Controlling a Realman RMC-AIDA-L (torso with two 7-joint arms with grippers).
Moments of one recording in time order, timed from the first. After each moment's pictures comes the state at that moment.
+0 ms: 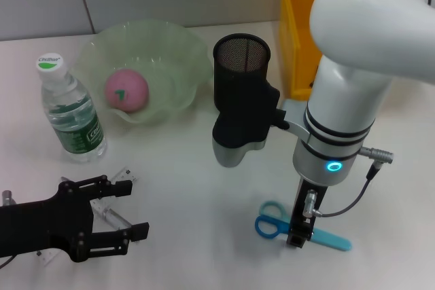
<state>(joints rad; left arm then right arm) -0.32 -2.06 0.91 0.75 1.89 1.67 -1.27 0.85 2.09 -1.86 -1.09 -2.54 -1.60 2.70</state>
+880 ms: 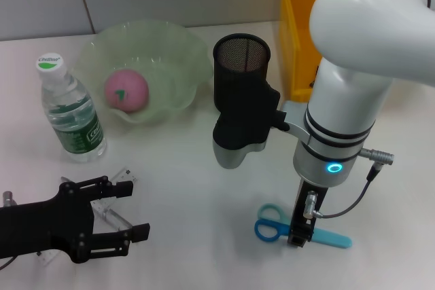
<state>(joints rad) -0.31 -2.06 0.91 0.75 1.89 1.67 -1.27 0.84 2.09 -1.87 -1.09 -2.54 -1.60 2.70</state>
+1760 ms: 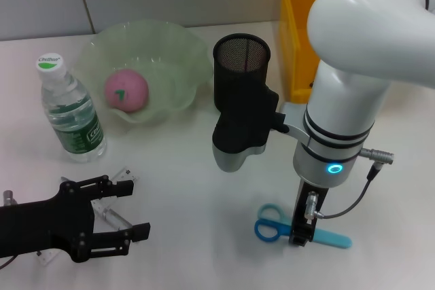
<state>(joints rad) -0.32 -2.06 0.91 0.75 1.89 1.67 -1.27 0.84 2.09 -1.88 -1.10 -2.54 -1.60 2.69</state>
